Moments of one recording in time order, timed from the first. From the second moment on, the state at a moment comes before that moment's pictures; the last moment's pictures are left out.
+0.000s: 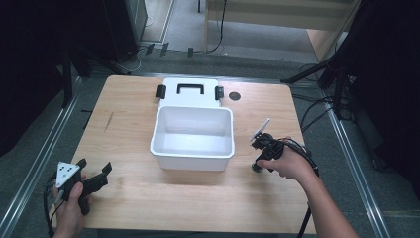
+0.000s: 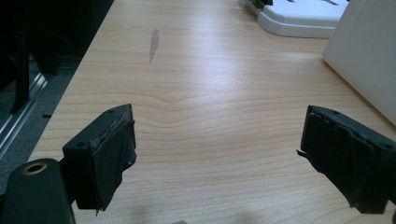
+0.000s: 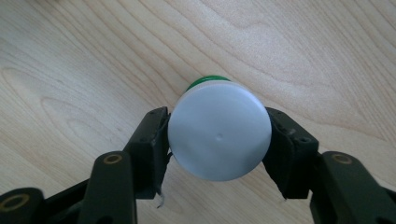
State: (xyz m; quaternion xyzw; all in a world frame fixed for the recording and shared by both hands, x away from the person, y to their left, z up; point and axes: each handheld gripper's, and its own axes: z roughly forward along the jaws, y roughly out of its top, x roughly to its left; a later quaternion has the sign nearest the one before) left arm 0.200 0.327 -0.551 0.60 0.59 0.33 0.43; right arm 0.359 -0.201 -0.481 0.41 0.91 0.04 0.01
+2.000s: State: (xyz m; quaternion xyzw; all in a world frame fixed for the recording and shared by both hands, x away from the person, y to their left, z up) left arm 0.201 0.326 -0.551 0.60 0.59 0.33 0.43; right arm 0.366 -0.181 -0.381 0.30 0.95 0.05 0.02
